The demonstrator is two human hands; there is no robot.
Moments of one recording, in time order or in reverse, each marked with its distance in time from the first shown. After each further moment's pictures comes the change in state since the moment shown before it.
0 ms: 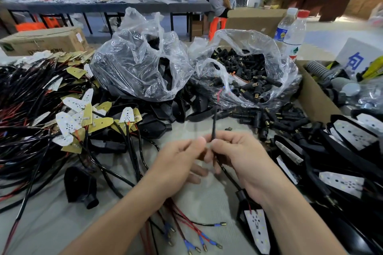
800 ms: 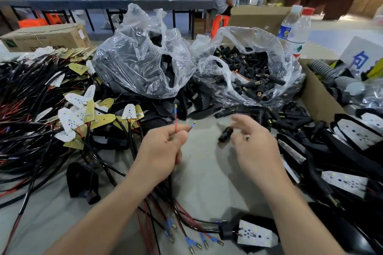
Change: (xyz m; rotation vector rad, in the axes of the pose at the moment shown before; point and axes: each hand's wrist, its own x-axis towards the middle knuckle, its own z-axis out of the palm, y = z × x) left_hand 0.023 -0.015 -0.027 0.131 0.326 0.172; right_hand 0.010 0.004 -0.018 -0.679 0.449 -0.164
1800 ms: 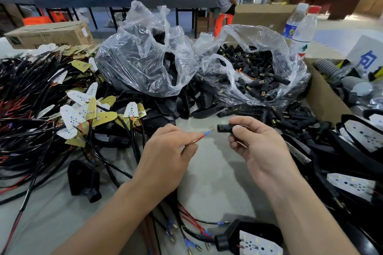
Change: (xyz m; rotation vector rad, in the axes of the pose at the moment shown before) left_hand -0.015 -0.002 0.002 0.539 0.112 0.565; right_hand 0.005 -0.007 0.003 0.888 -0.109 0.276
